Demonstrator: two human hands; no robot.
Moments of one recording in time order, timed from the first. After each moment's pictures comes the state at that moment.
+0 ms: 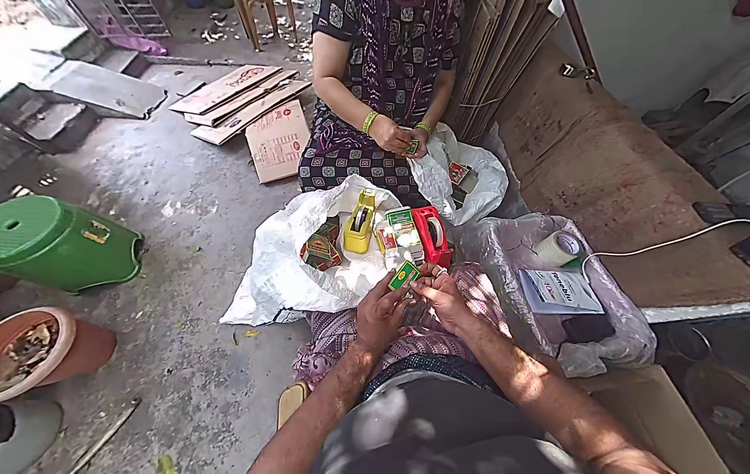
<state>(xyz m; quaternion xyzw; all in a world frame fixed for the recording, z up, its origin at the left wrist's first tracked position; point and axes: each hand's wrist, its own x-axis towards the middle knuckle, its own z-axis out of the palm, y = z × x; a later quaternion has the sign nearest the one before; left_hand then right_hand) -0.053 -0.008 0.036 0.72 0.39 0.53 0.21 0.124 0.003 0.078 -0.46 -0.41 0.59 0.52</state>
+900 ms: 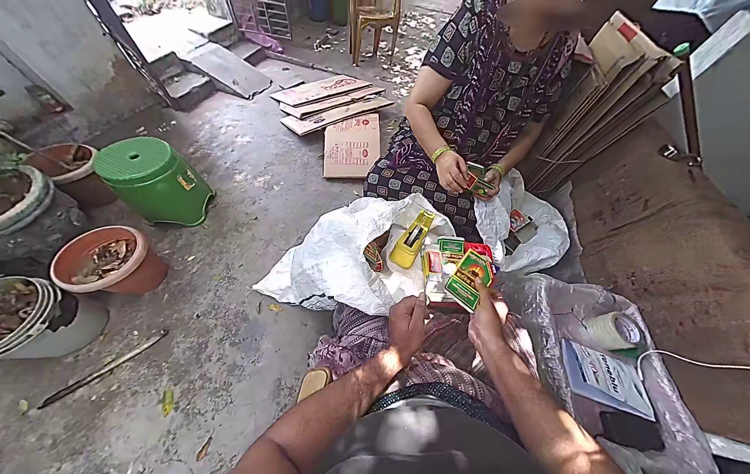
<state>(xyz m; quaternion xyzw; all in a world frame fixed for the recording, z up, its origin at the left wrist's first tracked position) -0.058 0.000 0.037 0.51 0.45 0.62 0.39 0.106 0.057 0.068 -0.59 -0.30 0.41 0.63</state>
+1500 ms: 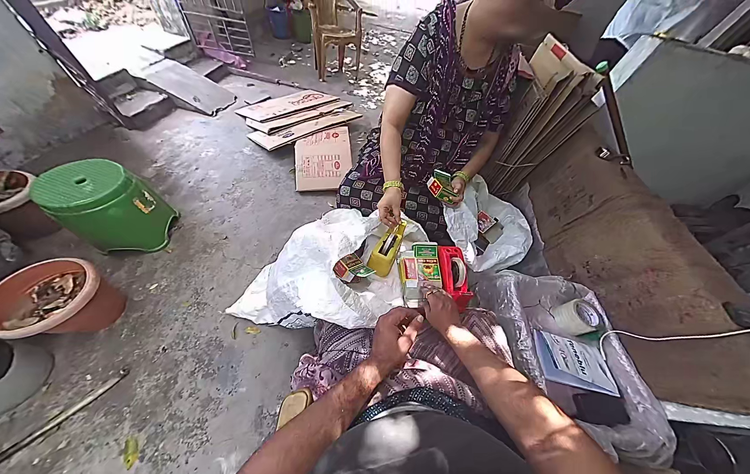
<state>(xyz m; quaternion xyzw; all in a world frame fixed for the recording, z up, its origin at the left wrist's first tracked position) -0.055 0.002 0.032 0.61 0.44 0.51 0.41 0.140 0.098 -0.007 -0.62 -0.78 0.08 0.02</state>
